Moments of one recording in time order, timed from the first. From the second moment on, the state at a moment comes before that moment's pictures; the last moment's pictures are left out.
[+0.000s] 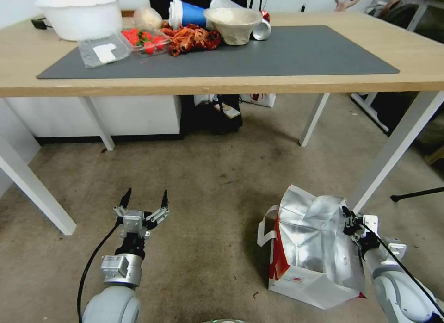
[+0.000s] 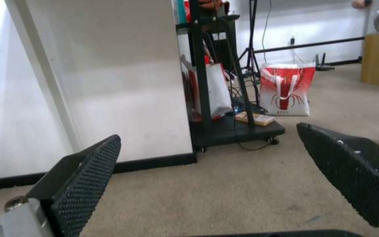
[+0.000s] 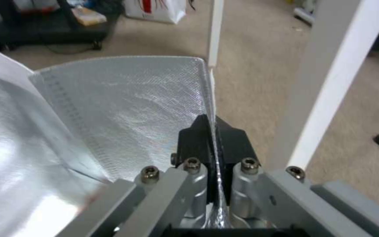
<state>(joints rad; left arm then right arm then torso) 1.64 -1.39 -0.52 -2.06 -0.09 -0.16 -0.08 -1.50 1.26 0.81 1.77 0.34 -0.13 -0.13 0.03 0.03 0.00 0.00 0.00</state>
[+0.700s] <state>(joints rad) 1.64 -1.39 -0.55 -2.07 -0.07 -0.21 -0.09 -1.61 1.24 0.77 1.98 0.35 0.01 -0.20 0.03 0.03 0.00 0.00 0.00</state>
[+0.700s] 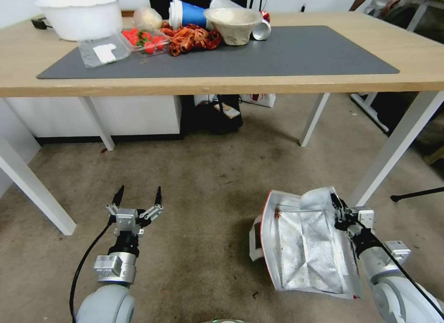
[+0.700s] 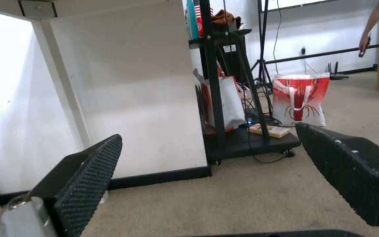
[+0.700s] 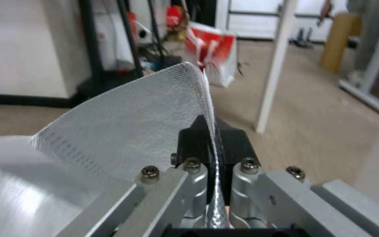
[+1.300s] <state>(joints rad) 1.68 -1.38 -0.57 -2.14 -0.16 -0.19 -0.01 -1.61 1.14 0.76 2.09 0.47 0.14 -0.45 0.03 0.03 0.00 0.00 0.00</state>
